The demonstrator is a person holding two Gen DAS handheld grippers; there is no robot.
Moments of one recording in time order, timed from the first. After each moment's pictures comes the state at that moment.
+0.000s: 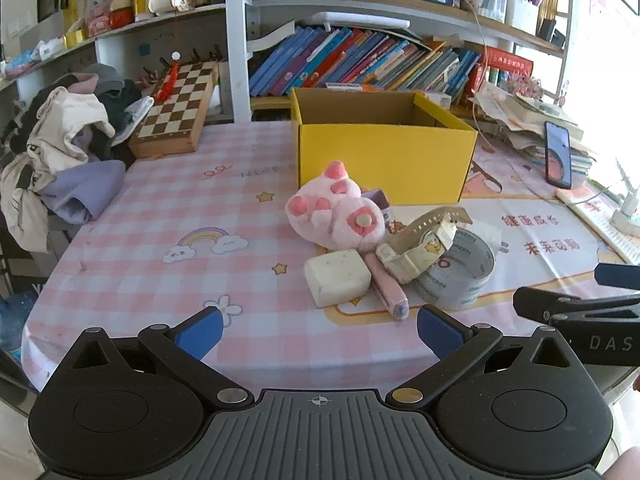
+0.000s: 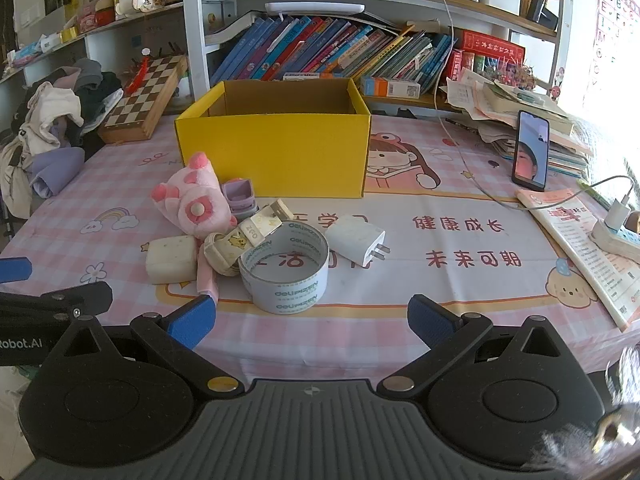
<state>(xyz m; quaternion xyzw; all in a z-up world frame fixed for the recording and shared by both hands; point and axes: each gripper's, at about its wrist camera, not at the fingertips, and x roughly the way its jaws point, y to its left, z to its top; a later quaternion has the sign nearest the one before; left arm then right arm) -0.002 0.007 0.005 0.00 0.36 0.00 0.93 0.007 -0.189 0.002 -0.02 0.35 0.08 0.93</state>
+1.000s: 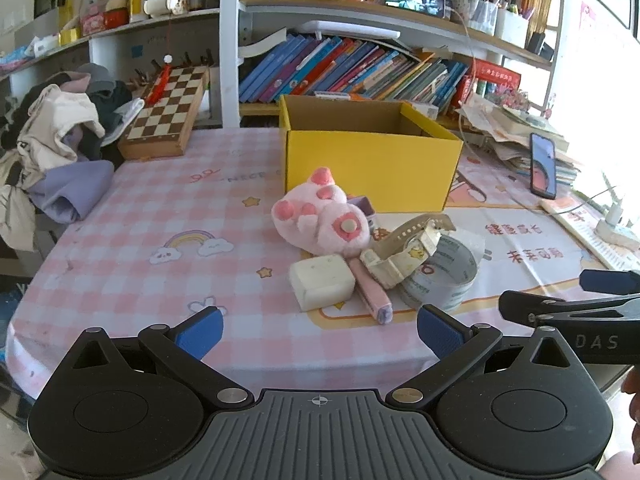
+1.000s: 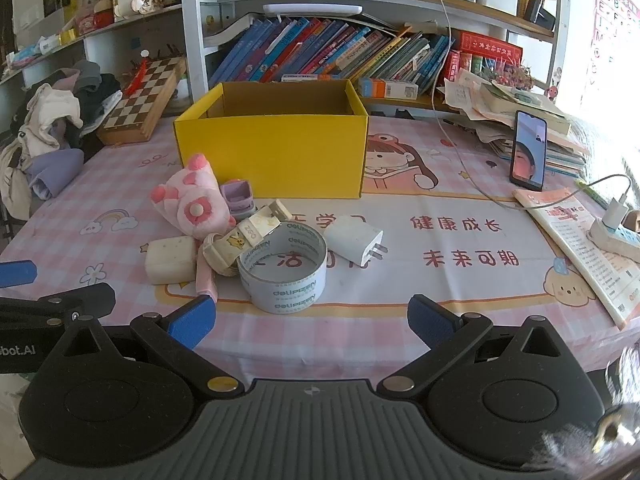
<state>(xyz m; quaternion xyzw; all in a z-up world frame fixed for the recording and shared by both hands) -0.006 0.011 0.004 -0.02 0.34 -0.02 0.94 0.007 -0.188 0.003 -0.02 0.34 0.08 0.94</state>
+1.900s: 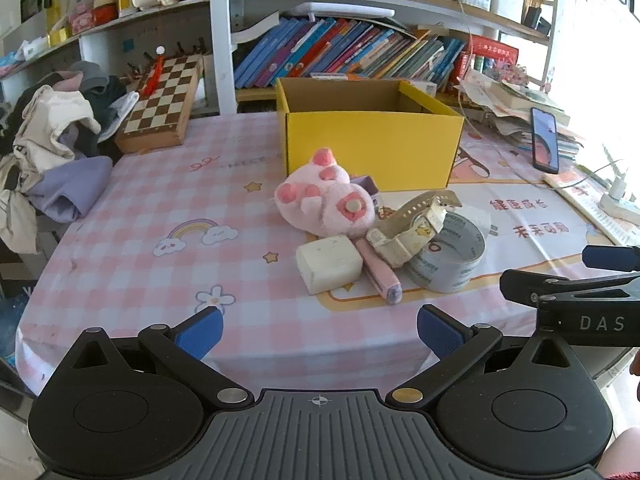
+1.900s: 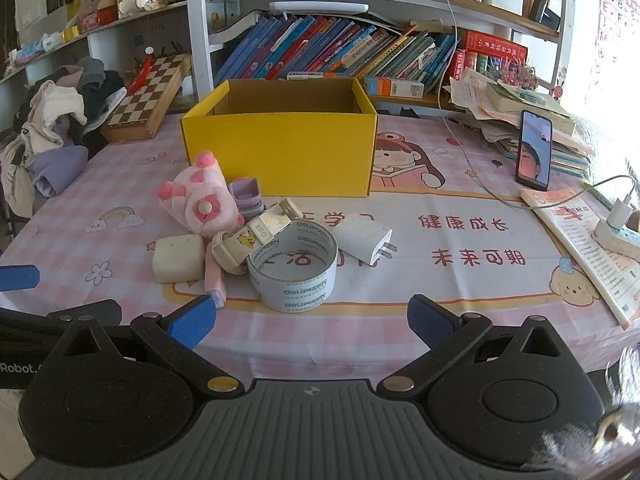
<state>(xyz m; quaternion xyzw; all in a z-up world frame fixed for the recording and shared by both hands) -0.004 0.015 0.001 0.00 0.37 -0.03 0.93 0.005 -0.182 0.003 -0.02 0.35 0.08 0.93</state>
